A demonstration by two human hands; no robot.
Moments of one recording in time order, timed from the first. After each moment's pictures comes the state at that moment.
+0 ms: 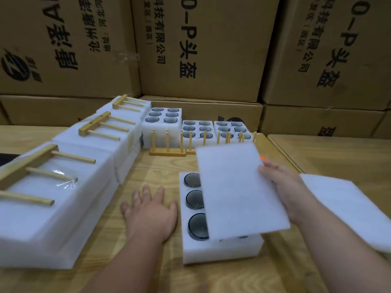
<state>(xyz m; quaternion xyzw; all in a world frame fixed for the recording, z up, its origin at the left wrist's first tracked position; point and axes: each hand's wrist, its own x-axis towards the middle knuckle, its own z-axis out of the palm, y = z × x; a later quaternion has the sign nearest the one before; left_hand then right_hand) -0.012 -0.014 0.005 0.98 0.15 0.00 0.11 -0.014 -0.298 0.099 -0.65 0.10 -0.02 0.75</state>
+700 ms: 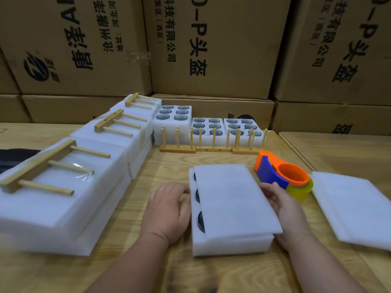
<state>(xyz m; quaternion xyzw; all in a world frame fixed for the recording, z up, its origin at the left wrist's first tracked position) -0.044 -0.017 0.021 0.93 -0.07 0.19 0.30 -0.016 -0.285 0.018 -0.56 0.11 -0.05 0.82</state>
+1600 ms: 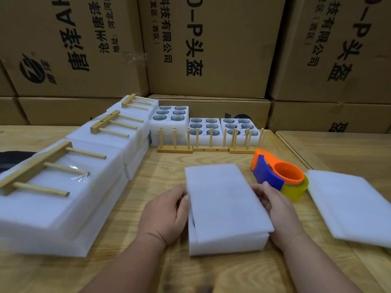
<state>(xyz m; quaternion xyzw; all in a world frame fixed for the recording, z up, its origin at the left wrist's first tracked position) -0.046 -0.014 0.013 0.93 -0.09 0.20 0.30 -0.023 -0.281 0.017 -0.64 0.05 -0.07 0.77</state>
